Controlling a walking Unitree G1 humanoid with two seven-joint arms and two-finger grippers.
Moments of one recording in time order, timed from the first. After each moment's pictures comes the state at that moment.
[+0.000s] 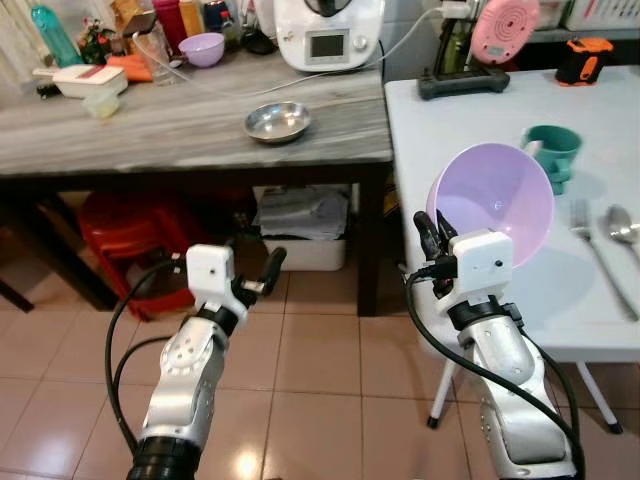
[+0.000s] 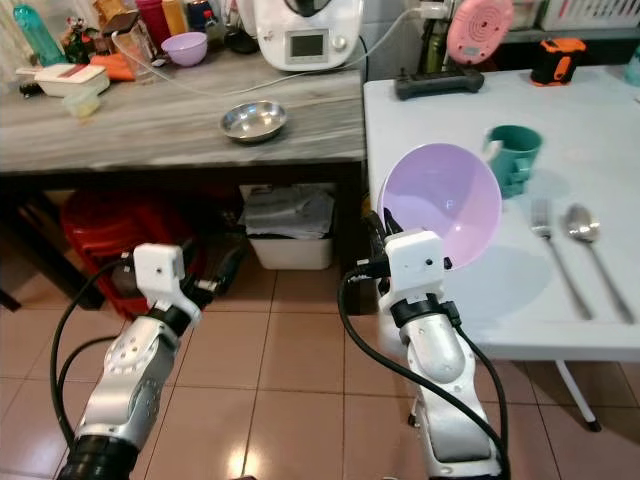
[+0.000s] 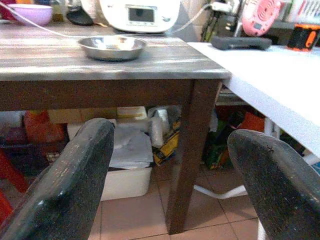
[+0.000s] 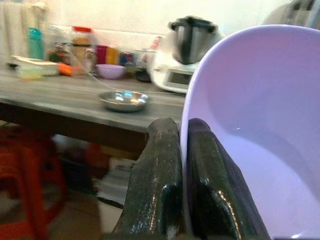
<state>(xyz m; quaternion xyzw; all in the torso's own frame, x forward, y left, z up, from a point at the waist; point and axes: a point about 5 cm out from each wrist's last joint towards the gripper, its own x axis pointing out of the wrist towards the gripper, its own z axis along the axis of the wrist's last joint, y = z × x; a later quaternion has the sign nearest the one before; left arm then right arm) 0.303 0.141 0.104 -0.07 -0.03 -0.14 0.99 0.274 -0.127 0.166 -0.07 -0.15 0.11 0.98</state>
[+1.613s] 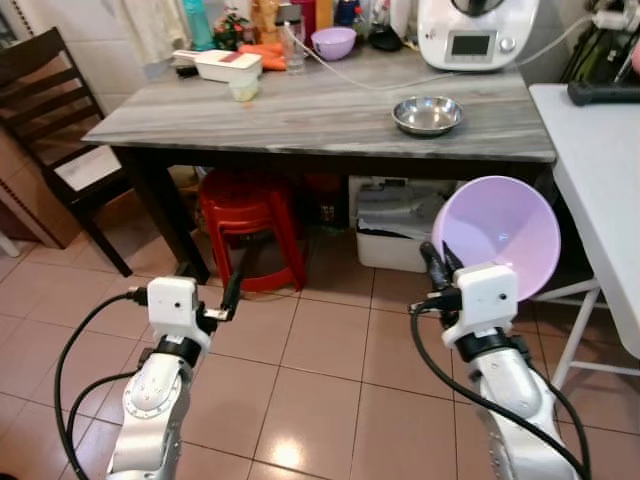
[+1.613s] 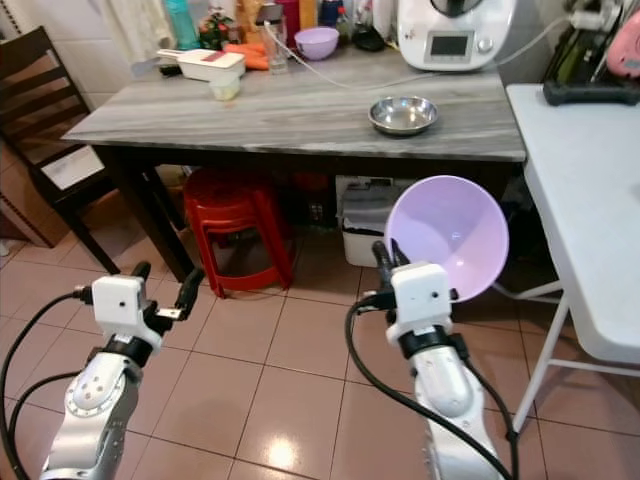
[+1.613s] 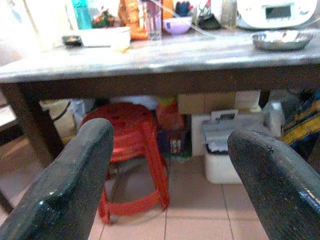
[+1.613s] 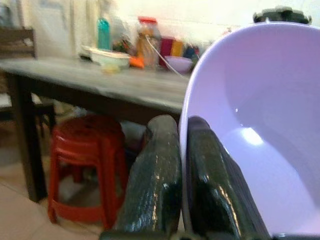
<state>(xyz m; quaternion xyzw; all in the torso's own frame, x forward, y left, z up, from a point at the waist) 0.271 0.175 0.090 0.00 -0.04 -0.07 1.00 0.253 -0.147 0.141 -0.09 -0.11 0.09 0.99</state>
